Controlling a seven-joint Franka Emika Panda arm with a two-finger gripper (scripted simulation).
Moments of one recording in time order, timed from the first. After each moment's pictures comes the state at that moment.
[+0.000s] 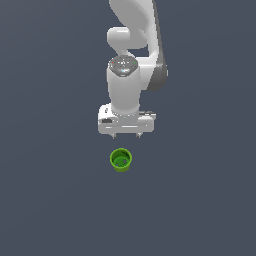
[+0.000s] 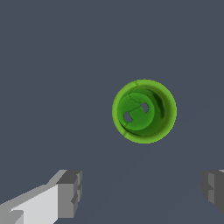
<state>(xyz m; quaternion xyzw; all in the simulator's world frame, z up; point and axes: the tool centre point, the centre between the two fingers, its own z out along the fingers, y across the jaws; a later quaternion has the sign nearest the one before) 0.001 -0.006 0.177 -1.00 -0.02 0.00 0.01</state>
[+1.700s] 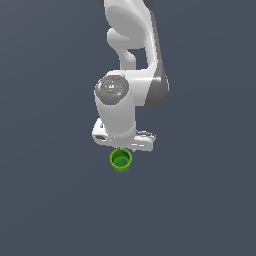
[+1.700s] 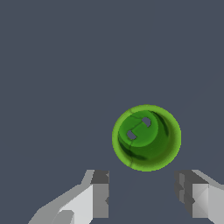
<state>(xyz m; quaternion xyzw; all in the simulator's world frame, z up) 0.055 -0.009 0.169 -0.99 0.09 0.05 0.04</state>
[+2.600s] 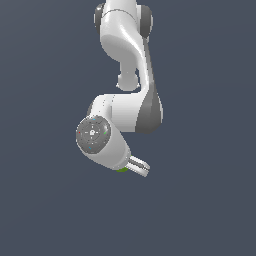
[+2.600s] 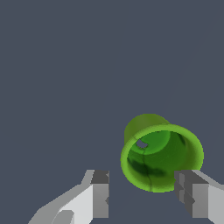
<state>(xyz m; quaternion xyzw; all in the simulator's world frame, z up) 0.095 -0.015 0.138 -0.96 0.24 0.13 0.06</state>
